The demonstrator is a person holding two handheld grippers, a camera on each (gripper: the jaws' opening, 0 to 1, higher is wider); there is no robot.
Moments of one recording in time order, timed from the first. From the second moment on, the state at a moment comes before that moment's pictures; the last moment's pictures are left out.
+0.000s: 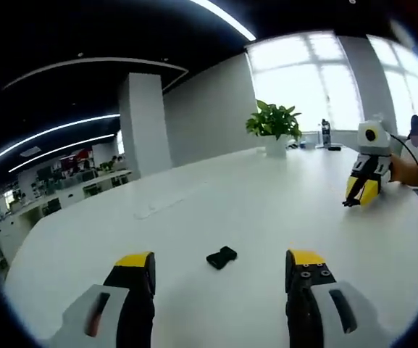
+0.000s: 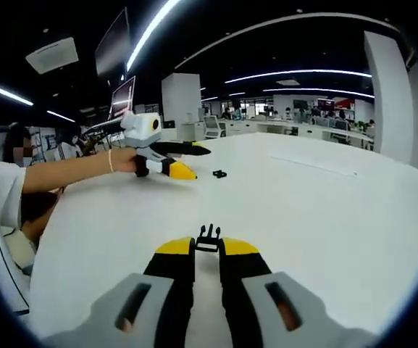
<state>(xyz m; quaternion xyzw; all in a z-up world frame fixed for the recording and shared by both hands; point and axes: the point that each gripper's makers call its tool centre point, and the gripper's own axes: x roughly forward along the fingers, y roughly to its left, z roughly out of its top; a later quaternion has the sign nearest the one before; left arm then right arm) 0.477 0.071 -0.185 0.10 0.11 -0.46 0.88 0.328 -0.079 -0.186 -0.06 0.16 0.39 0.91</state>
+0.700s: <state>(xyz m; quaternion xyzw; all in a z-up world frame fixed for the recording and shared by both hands) 0.481 0.064 -0.194 0.11 0.14 -0.49 0.85 0.318 -0.075 -0.180 -0.07 0.15 0.40 0.90</state>
